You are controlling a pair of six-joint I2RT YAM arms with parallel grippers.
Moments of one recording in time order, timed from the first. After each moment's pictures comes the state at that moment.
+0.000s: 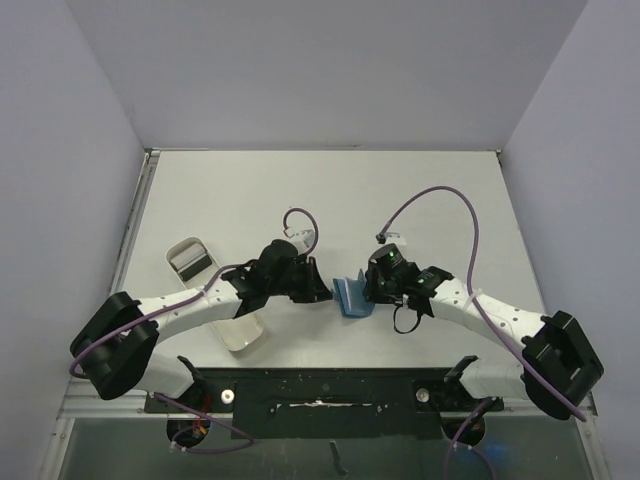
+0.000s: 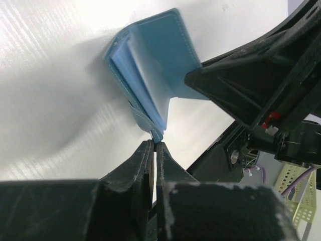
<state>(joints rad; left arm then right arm) -0.82 1.40 0.72 0.04 0.24 -0.80 0.72 1.24 0.72 -0.41 0.14 0.66</state>
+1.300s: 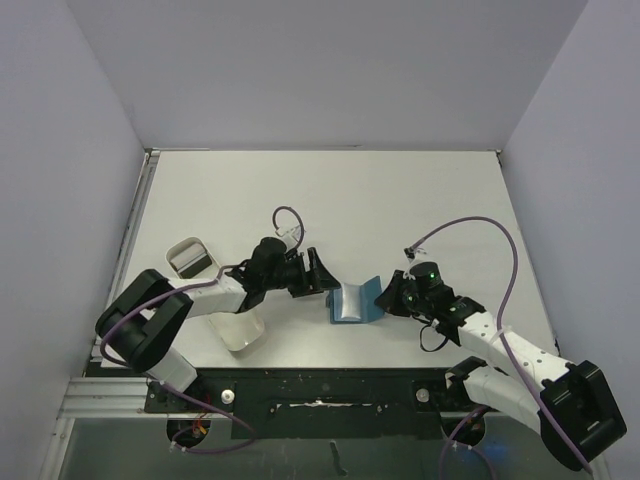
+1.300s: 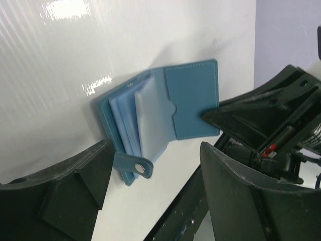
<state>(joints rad) -0.68 1.57 0.62 0.41 0.41 -0.94 0.51 0.97 0.38 -0.17 -0.12 0.64</state>
